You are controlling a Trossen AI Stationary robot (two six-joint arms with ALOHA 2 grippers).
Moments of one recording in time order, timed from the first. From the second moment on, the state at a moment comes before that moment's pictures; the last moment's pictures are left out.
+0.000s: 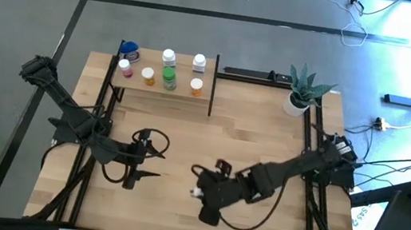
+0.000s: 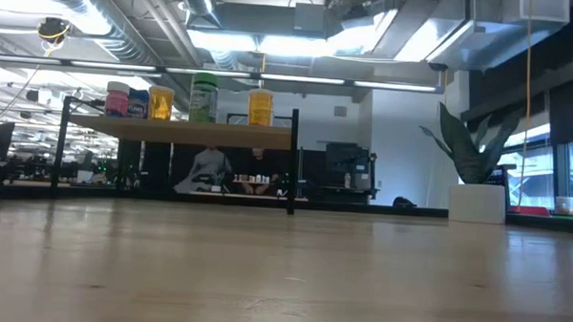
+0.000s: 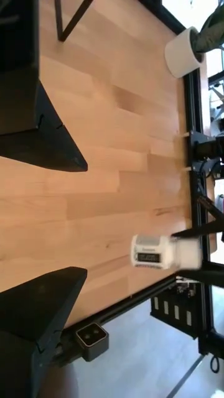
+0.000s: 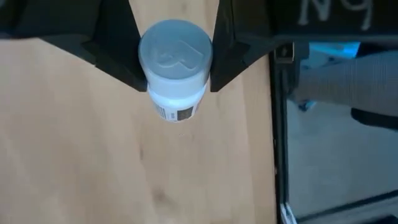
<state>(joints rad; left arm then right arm) -0.64 1.06 0.82 -0.16 -0.57 -0.23 0.49 1.90 1.82 -0.85 0.24 0.64</state>
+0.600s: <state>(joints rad) -0.70 0.85 0.82 -0.24 -0.75 -0.23 0.20 1.90 2.14 -0.94 0.24 0.24</state>
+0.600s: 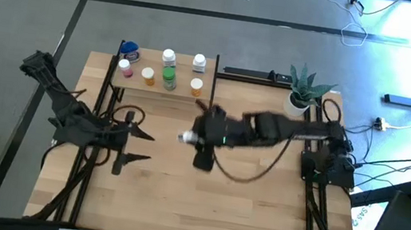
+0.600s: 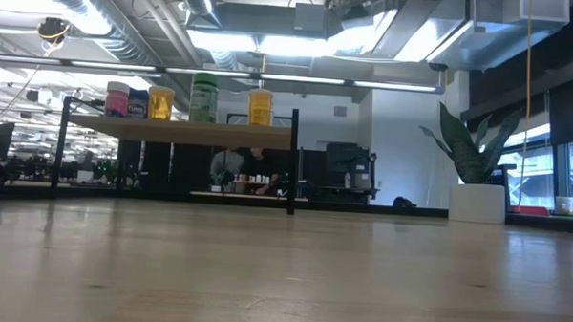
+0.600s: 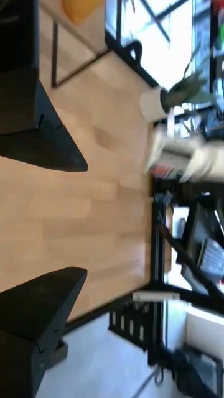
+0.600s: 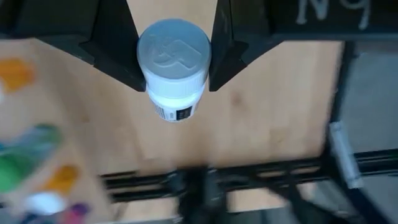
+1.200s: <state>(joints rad) -0.70 0.84 0.82 -0.31 -0.92 -0.23 -0.23 1.90 2.24 -1.07 0.23 0.13</state>
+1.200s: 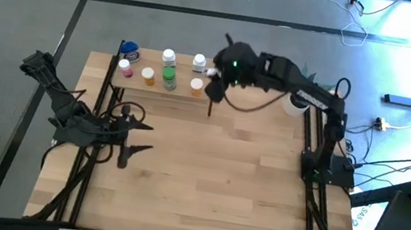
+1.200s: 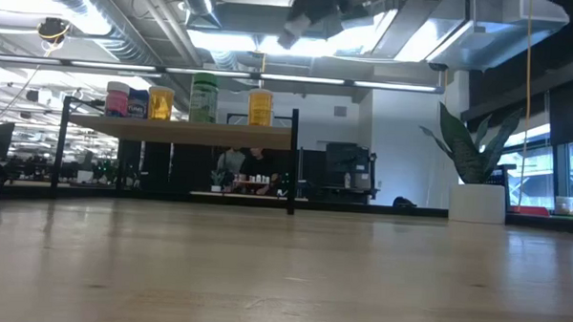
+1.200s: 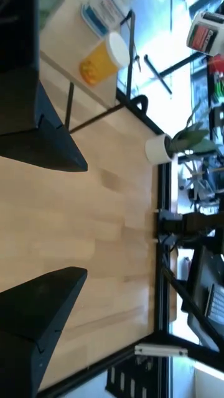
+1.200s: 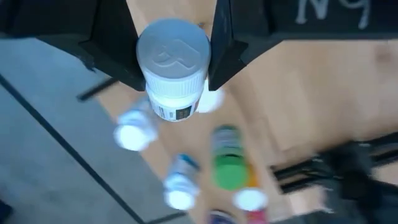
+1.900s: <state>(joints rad) -0.61 0.84 0.82 -0.33 -0.93 -0.23 -0.40 2.06 2.23 -1.06 0.11 0.01</state>
